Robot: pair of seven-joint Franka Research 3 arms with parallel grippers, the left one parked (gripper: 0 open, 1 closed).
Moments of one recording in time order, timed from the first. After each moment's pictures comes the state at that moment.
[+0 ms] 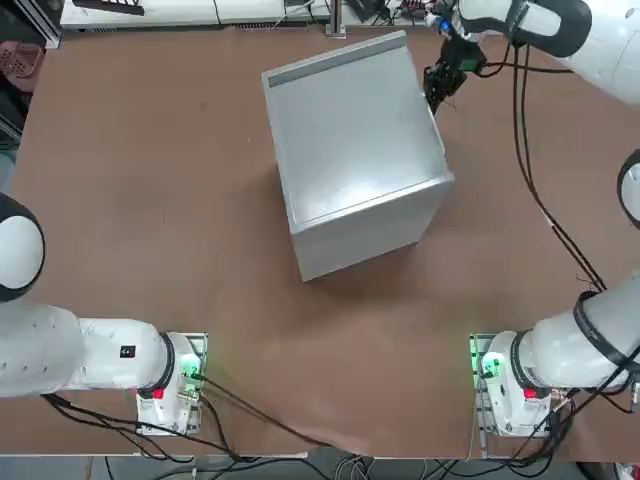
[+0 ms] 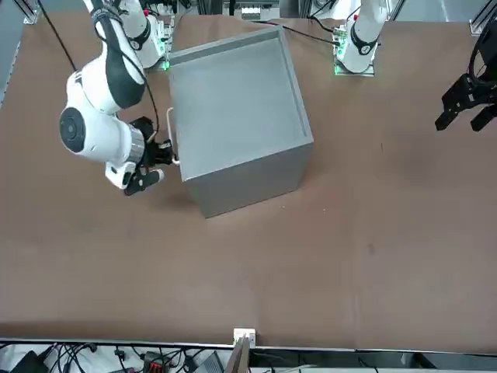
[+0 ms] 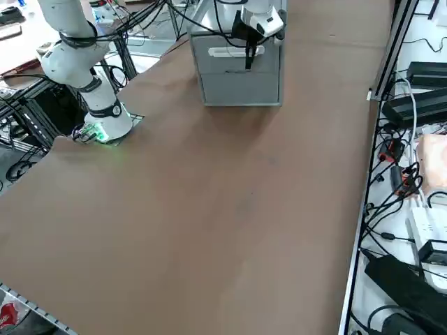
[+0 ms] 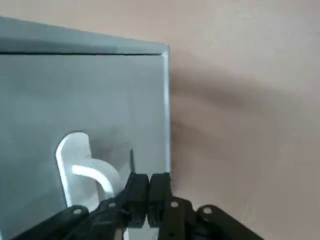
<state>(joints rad) 0.02 0.28 0.33 -1.79 0.25 1.89 0.01</state>
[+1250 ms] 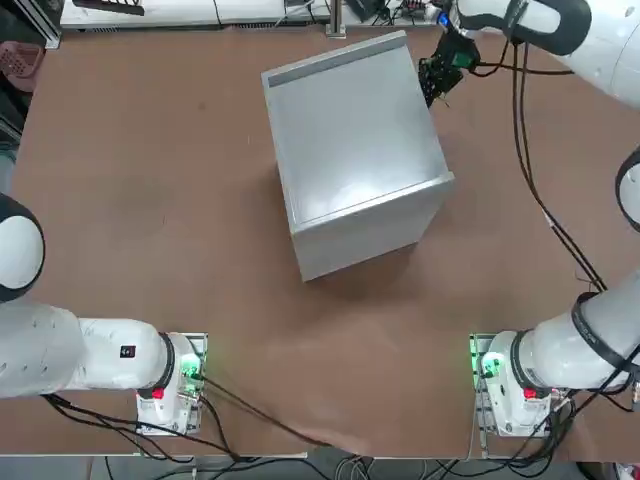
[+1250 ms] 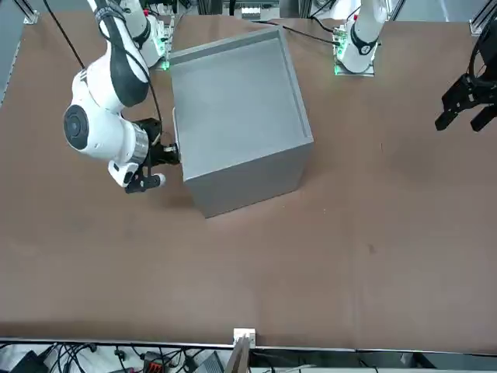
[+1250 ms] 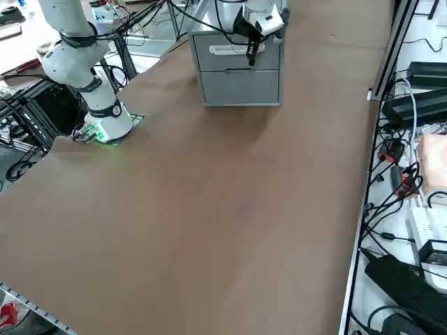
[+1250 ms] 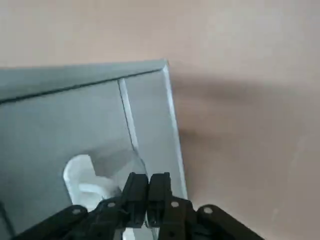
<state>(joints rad) 0.03 0.27 0.31 -1.75 0.26 1.92 0.12</state>
